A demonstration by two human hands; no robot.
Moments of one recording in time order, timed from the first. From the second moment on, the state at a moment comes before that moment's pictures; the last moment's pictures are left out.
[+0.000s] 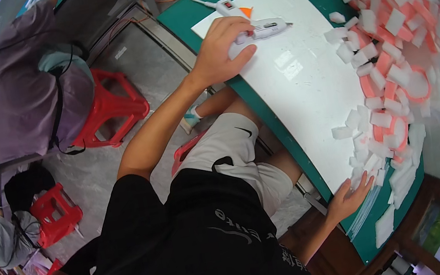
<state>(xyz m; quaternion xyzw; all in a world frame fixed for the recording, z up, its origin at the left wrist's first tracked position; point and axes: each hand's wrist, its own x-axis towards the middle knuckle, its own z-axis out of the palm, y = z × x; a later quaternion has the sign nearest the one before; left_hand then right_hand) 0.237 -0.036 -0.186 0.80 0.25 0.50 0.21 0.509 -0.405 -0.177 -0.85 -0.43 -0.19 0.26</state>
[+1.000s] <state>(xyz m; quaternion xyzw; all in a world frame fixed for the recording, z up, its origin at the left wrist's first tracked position) 0.223 -0.028 -0.194 0.82 0.17 0.46 0.28 0.507 -0.408 -0.186 -0.84 -0.42 -0.21 0.28</state>
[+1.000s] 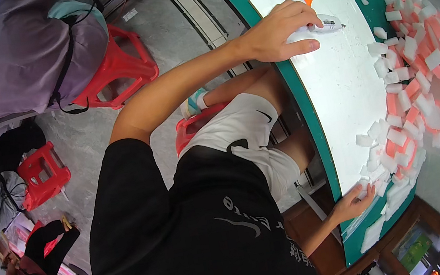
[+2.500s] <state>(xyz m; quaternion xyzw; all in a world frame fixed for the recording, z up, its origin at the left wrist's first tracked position) 0.110 -0.167 -0.421 0.75 0.39 0.14 0.51 0.508 -0.429 -0.188 -0.78 -0.34 -0.33 0.40</state>
